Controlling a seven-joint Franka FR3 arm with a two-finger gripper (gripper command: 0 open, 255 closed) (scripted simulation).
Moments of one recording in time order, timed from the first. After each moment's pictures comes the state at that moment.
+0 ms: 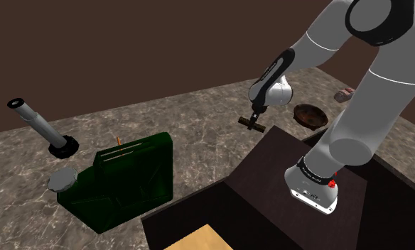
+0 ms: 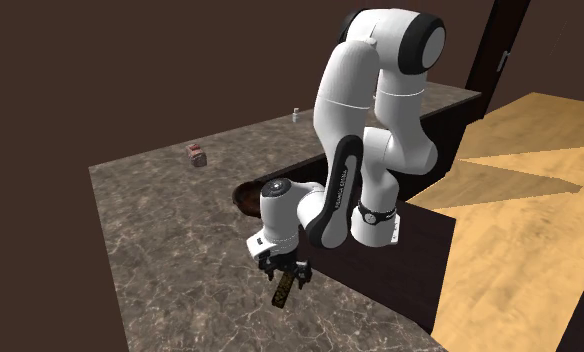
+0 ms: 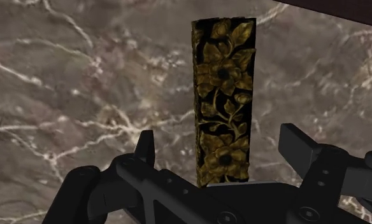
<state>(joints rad) 0.03 0.17 -0.35 -2.76 0.38 2.87 -0.92</state>
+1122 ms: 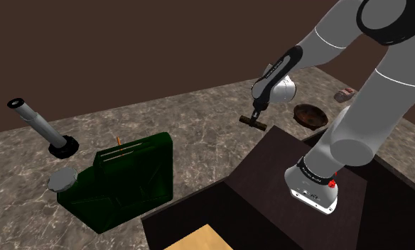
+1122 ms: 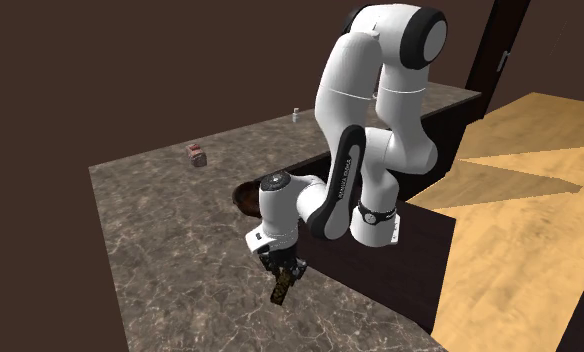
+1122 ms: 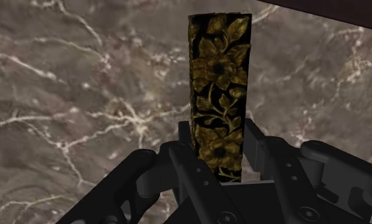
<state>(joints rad) 0.06 0.10 -0.41 -2.78 0.27 2.83 -0.84</state>
